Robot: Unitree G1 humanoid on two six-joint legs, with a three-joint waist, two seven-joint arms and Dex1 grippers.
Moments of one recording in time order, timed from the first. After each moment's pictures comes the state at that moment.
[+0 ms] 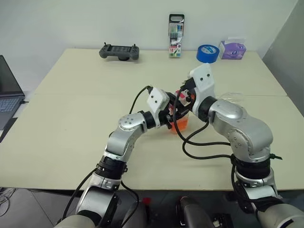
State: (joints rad) left arm -0.62 0.19 -0.17 0.05 -0.27 0.34 -0.73; right arm -0.70 -0.27 0.09 -0.49 0.32 1.08 0.21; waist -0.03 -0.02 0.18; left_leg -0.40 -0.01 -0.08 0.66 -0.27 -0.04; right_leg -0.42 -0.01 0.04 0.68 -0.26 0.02
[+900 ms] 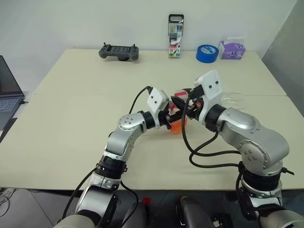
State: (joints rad) left arm -0.62 0.20 -0.17 0.07 -0.27 0.33 -0.75; right arm -0.64 -0.27 0.03 -0.64 0.41 1.19 0.21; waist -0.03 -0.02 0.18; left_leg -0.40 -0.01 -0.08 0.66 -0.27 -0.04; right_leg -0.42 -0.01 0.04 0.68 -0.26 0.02
